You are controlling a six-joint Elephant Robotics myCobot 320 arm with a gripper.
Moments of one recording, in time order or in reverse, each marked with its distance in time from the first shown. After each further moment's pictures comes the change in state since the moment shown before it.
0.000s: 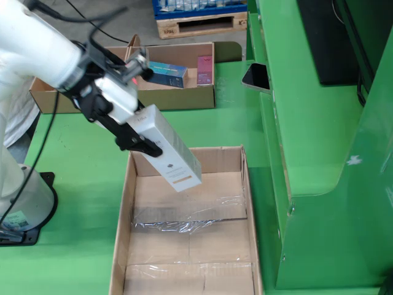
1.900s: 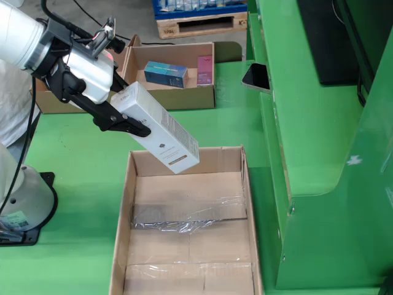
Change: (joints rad) arm 0.063 0.143 0.003 -0.019 -0.043 0.035
